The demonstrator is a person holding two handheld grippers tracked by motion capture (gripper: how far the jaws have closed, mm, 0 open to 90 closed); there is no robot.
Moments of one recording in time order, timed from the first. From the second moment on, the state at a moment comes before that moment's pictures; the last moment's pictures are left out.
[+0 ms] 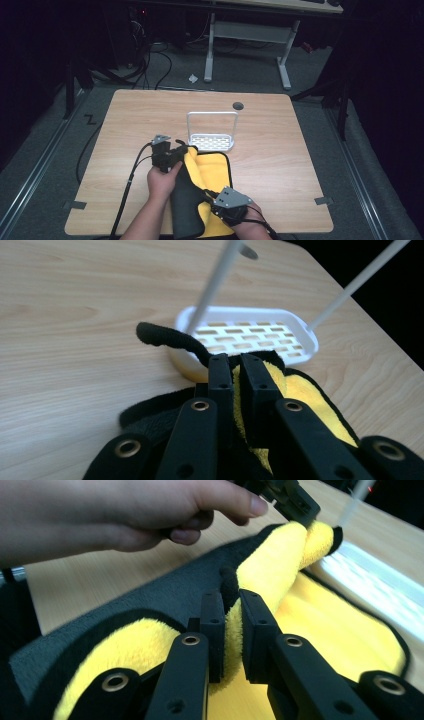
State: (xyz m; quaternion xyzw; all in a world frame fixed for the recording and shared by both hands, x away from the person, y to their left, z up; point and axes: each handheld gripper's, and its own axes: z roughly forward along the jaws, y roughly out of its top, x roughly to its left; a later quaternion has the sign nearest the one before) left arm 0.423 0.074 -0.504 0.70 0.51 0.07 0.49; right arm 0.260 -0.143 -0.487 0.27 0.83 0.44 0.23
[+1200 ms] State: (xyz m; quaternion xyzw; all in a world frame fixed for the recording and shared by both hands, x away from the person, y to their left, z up) left arm 0.417 0.002 -0.493 0.73 0.44 0.04 0.52; right arm 0.253 -0.209 -0.494 0.35 0.79 0.44 0.24
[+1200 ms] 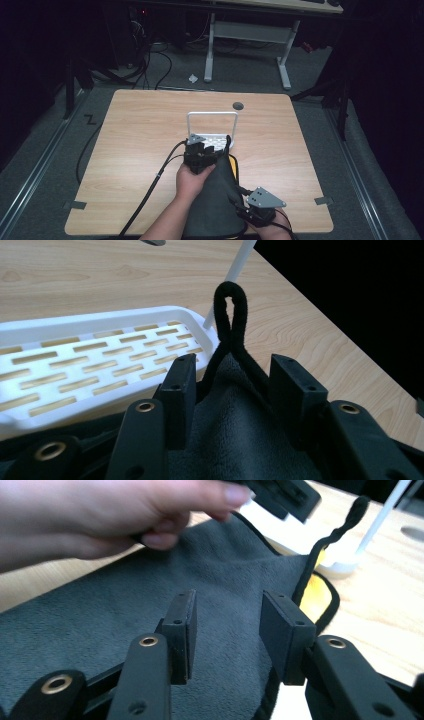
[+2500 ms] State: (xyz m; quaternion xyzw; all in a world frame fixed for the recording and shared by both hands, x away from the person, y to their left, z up) left arm 0.392 0.057 -0.521 0.79 0.43 0.10 0.43; right arm 0.350 -0.213 -0.522 0.43 0.78 0.36 0.25
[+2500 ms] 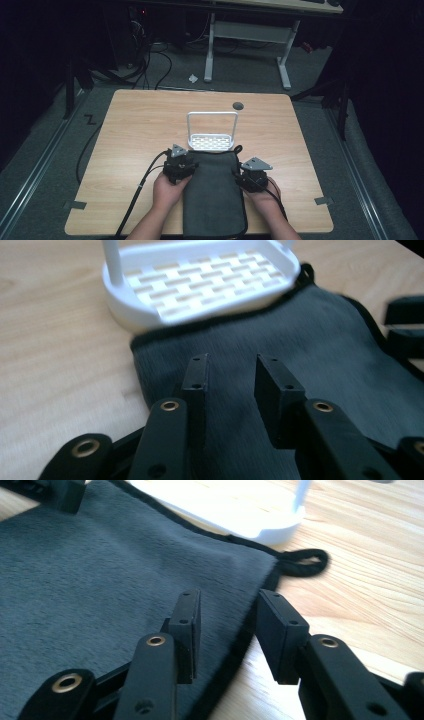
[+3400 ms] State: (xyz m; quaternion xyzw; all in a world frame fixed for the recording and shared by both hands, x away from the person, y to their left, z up) left arm 0.342 0.092 -0.525 0.80 0.39 0.09 0.45; right arm 0.310 -0.210 -0.524 0.40 0.82 0.35 0.21
